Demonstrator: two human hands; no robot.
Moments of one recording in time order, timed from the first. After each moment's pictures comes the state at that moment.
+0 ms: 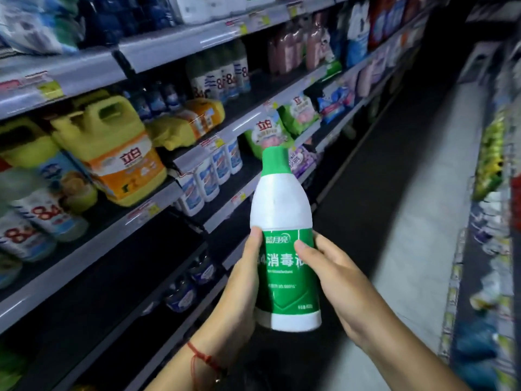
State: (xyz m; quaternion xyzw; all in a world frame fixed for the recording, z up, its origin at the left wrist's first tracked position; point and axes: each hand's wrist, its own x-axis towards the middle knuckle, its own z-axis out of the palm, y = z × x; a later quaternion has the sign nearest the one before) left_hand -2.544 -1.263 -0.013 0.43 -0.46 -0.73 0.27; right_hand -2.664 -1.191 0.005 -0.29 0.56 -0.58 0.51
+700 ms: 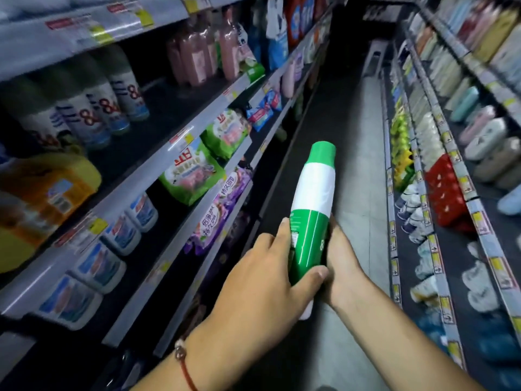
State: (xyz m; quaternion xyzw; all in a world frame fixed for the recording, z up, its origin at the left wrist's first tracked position) left_hand -2.739 -1.435 0.027 0.29 -0.91 -0.29 0.08; right_hand -2.863 -1.389 -0.001 0.10 0.52 -0.70 0.47
